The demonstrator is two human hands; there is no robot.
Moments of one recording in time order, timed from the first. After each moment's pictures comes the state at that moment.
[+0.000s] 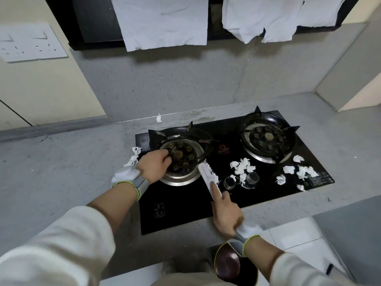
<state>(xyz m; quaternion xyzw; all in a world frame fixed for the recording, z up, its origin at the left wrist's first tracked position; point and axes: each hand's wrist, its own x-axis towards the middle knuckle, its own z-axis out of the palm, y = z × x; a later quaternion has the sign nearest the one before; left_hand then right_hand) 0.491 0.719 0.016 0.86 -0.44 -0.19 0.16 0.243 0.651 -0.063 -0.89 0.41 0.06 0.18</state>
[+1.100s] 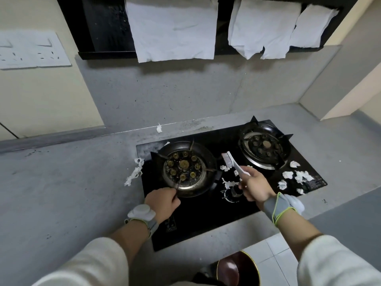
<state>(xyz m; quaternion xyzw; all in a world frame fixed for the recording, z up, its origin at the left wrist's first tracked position) 0.488 0.768 -0.059 0.83 -0.51 -0.21 0.10 0.274 0.581 0.007 -0.58 0.55 -0.15 0.57</state>
